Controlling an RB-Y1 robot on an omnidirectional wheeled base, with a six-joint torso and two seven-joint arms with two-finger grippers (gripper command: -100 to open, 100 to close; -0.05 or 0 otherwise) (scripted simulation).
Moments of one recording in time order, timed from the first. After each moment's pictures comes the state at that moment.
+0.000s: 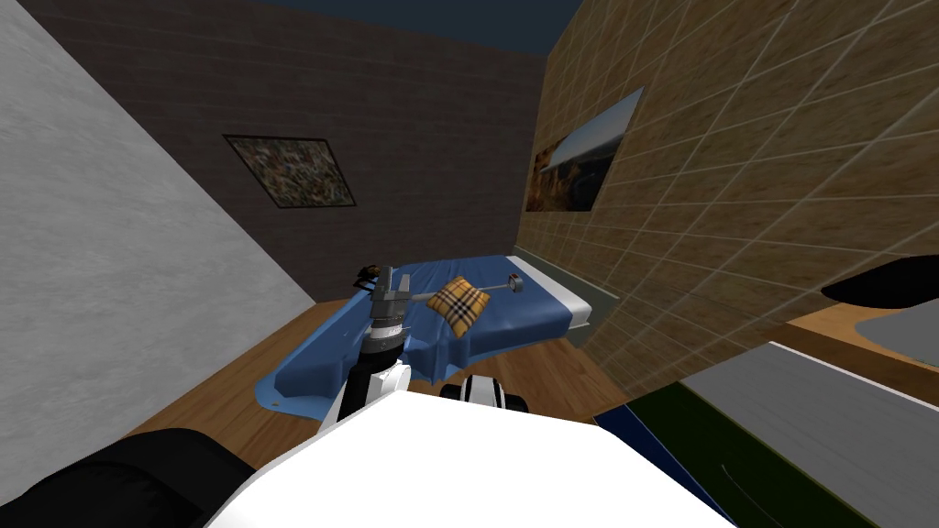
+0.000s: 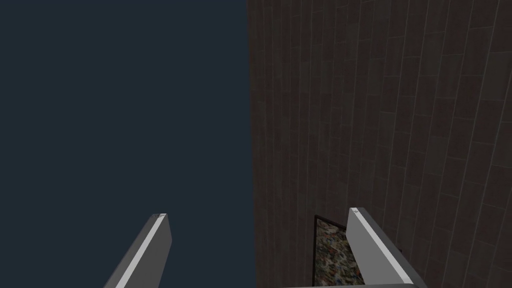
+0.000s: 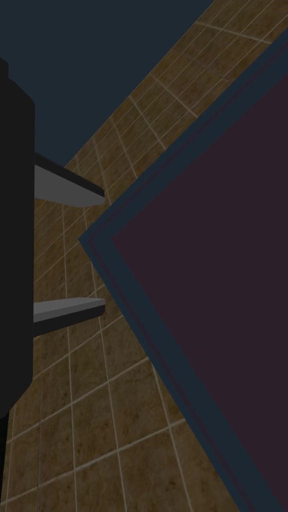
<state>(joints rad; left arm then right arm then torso) 0.53 0.02 -0.05 -2.38 0.00 -0.49 -0.11 0.45 -1.32 -0.66 -1.80 0.53 1.17 1.07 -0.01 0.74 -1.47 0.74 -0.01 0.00</state>
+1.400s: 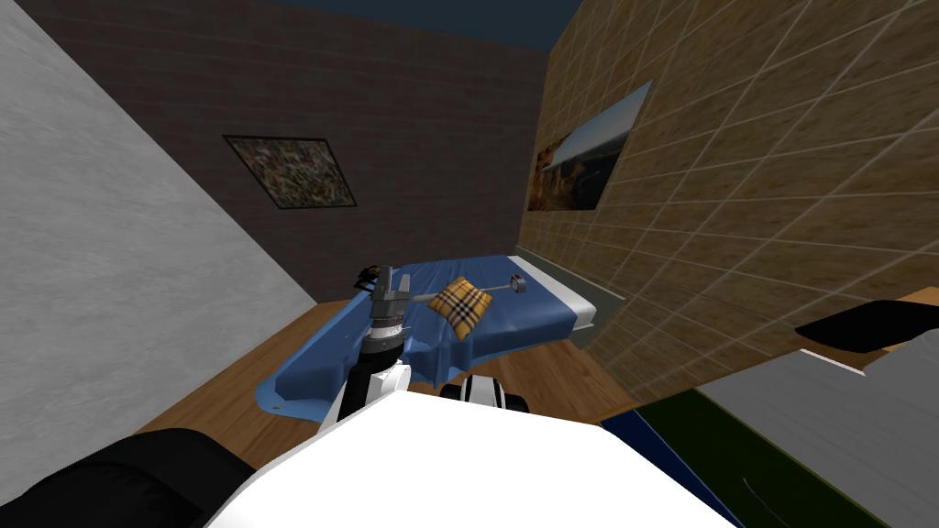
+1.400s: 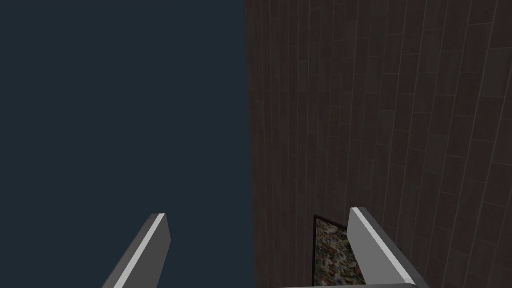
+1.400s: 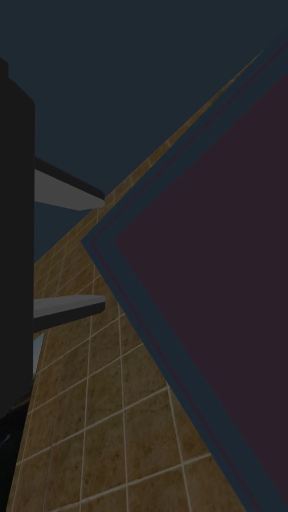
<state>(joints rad) 0.53 0.02 -0.05 -2.38 0.00 -0.49 -0.11 0.45 -1.17 -0.58 -1.78 0.93 1.13 0.87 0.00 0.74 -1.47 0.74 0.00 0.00</state>
